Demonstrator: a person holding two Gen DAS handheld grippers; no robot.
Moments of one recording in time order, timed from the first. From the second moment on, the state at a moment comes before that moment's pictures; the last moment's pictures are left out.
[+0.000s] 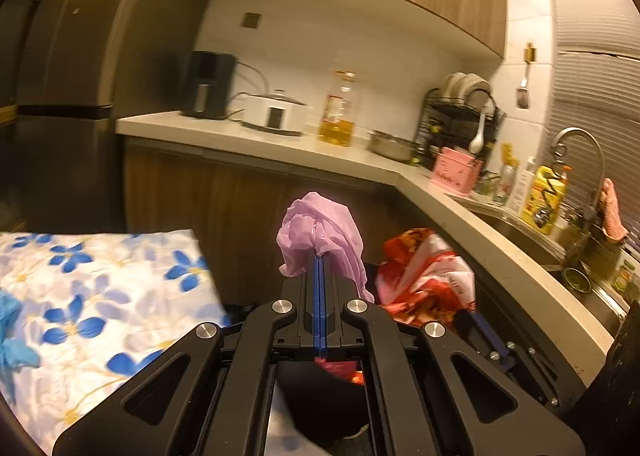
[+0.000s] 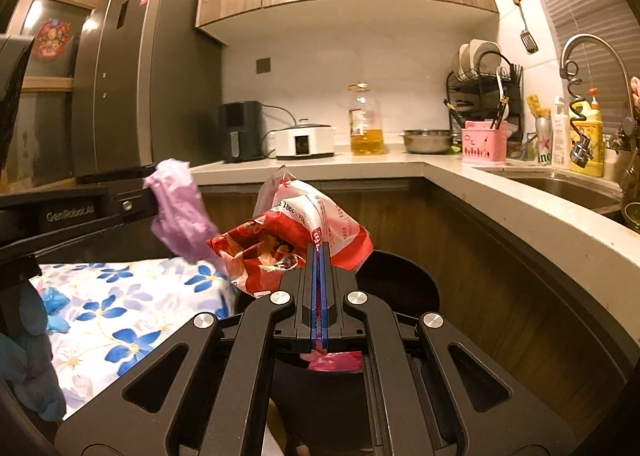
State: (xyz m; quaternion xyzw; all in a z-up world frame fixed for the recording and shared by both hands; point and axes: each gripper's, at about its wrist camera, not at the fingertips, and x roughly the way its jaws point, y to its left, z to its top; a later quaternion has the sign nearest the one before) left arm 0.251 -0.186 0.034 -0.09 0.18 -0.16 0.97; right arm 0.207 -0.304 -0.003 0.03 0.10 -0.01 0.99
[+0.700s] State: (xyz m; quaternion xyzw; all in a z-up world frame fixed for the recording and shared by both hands) left arm 0.297 -0.218 -0.015 -0.06 0.25 -0.19 0.95; right arm 0.226 -0.323 -0.025 0.02 0.11 -0.04 0.99
